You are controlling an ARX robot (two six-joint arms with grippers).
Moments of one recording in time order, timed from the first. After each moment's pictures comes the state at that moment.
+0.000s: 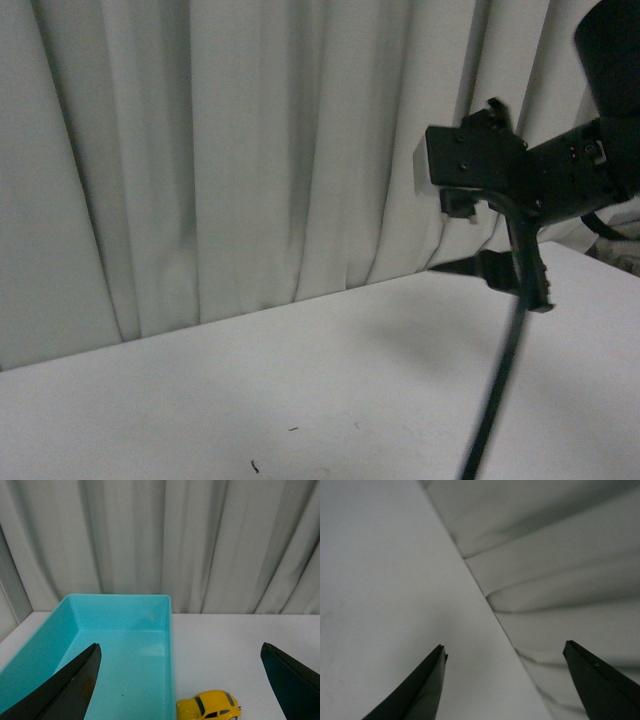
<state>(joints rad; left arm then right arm) 0.00 0.00 0.01 0.00 0.00 0.00 -0.24 1.48 0.82 0.08 -0.42 -1.30</state>
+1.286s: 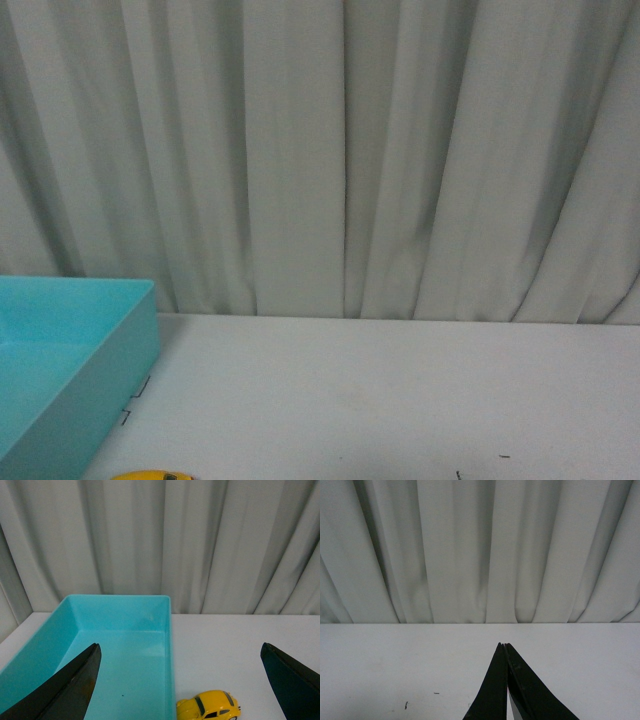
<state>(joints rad) 0.00 0.00 0.01 0.00 0.00 0.00 0.00 0.53 0.01 0.53 0.00 -0.02</state>
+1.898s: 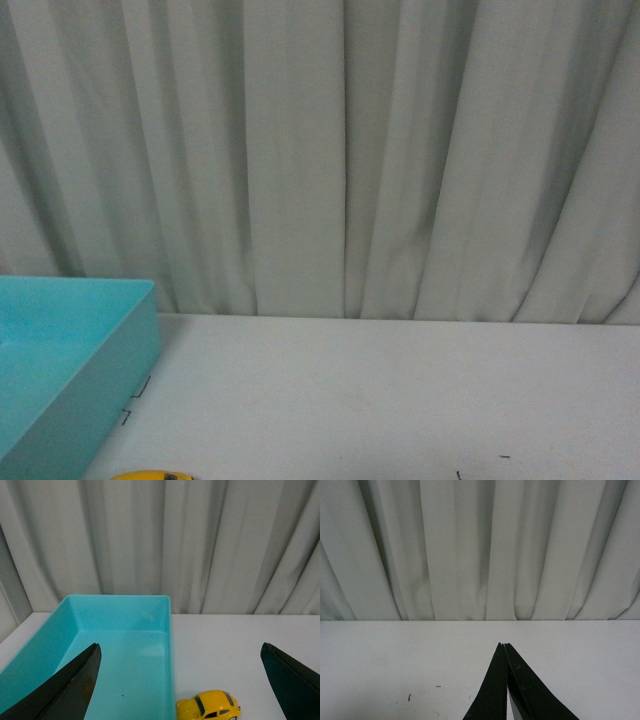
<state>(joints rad) 0.00 0.00 0.01 0.00 0.00 0.00 0.00 0.26 0.01 0.27 0.00 -0.02</state>
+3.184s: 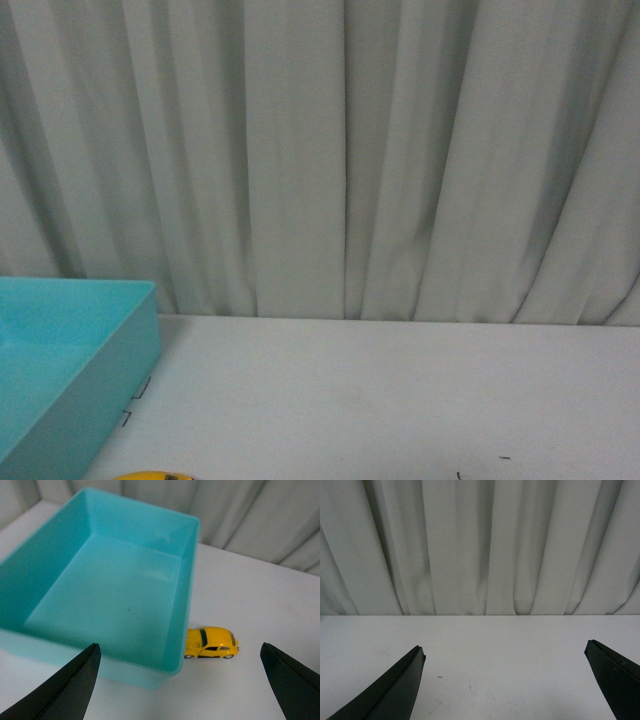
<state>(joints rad) 0.00 0.24 0.20 -0.32 -0.10 -0.26 0.00 0.00 0.01 0.00 0.00 -0.01</state>
